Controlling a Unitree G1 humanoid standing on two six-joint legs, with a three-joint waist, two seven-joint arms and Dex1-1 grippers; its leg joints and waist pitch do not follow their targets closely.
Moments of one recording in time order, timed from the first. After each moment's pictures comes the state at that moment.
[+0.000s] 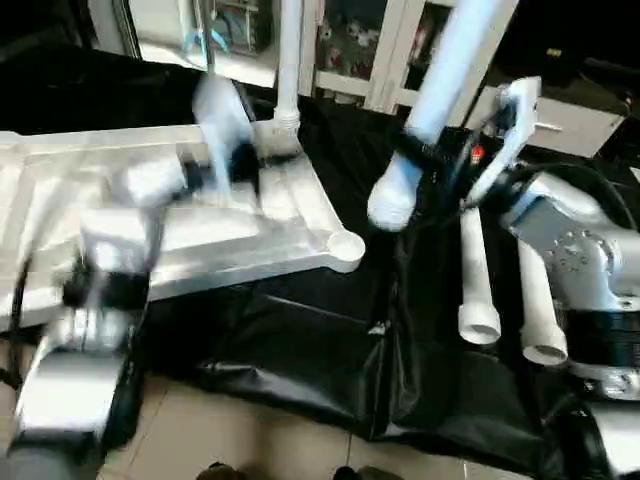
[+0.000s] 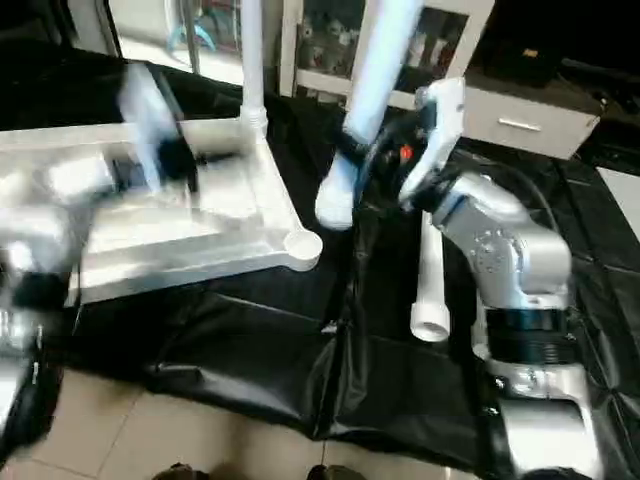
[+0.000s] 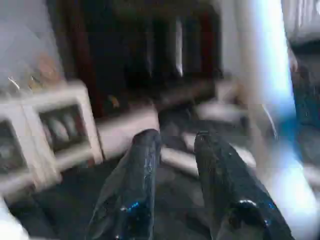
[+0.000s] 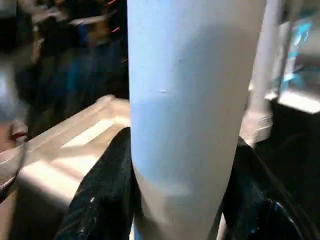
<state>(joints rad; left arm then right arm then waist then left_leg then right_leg) -0.94 0.37 0.10 0.46 -0.33 0.21 -1.00 -0.67 -0.37 -0.08 0.09 0.62 0.66 0.69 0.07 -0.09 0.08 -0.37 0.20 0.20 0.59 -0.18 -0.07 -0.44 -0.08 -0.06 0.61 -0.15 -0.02</state>
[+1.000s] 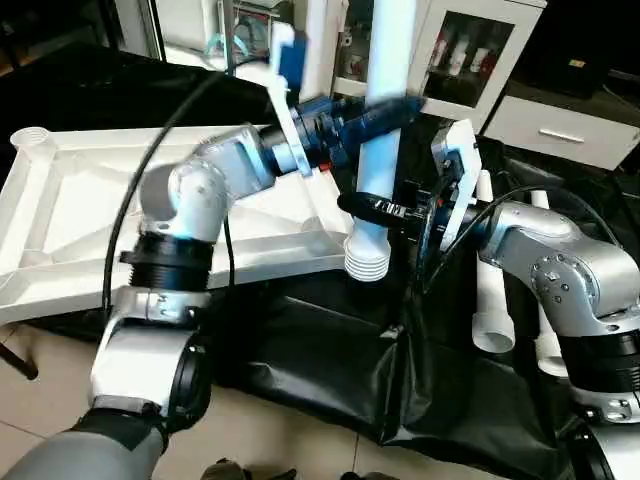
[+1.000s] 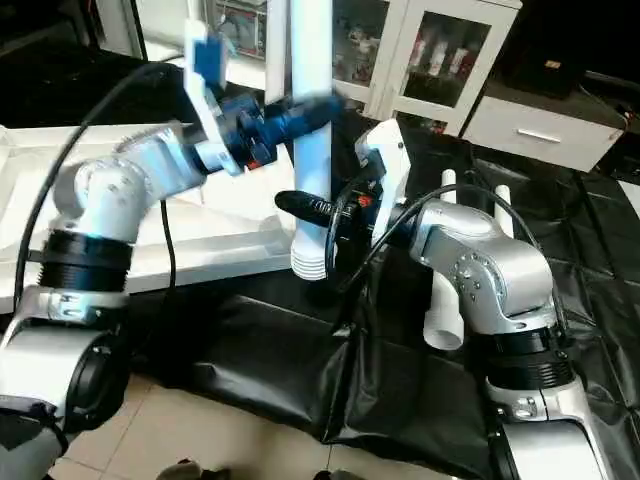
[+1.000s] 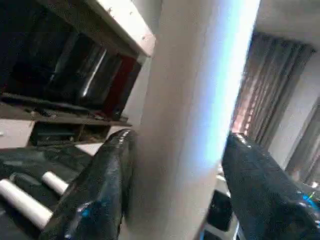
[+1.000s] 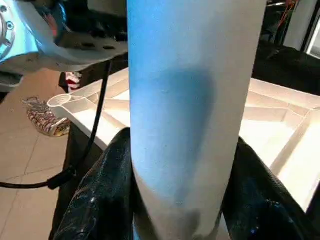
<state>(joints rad) -0.99 0.16 0.12 0.37 -0.67 0.76 -0.93 -0.61 -0.40 0.06 -0.04 0.58 0.71 0.77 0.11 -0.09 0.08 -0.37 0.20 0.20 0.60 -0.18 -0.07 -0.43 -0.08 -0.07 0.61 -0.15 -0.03</state>
